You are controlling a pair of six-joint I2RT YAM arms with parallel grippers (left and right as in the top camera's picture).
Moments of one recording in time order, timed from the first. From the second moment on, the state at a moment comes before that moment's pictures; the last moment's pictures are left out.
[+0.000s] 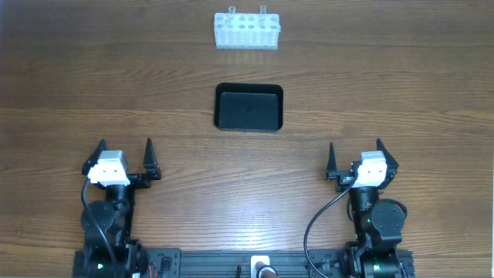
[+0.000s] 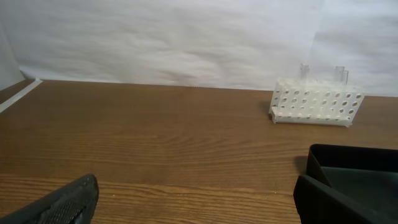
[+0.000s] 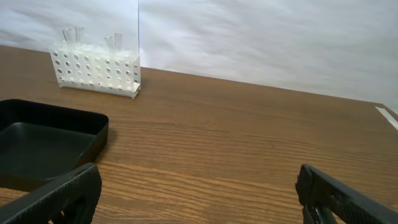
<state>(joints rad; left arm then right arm) 0.00 0.01 0.01 -0.07 -0.03 -0.04 0.05 0.01 0.01 -0.07 0.01 -0.13</state>
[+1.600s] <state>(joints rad) 0.00 0.01 0.01 -0.07 -0.03 -0.04 0.05 0.01 0.01 -0.07 0.01 -0.13</state>
